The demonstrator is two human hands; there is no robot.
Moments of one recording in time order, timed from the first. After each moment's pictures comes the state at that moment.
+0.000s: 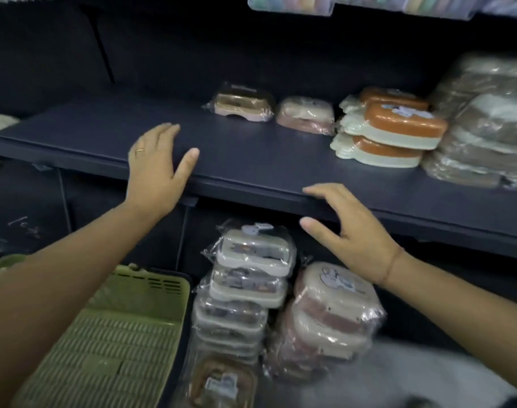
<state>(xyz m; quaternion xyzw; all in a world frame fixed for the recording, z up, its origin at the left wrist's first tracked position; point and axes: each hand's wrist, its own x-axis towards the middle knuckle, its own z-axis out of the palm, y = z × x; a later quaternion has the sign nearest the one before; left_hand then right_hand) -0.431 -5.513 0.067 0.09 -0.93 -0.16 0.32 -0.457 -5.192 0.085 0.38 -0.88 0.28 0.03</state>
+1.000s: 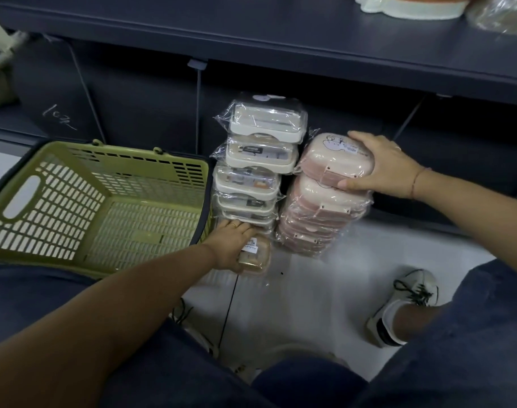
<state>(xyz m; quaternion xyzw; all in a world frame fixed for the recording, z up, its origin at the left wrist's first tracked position) -0.263 -5.391 -0.163 -0.12 -0.96 0.00 -0.24 -0.441 -5.110 -0.012 0.24 -0.93 0.21 -0.17</state>
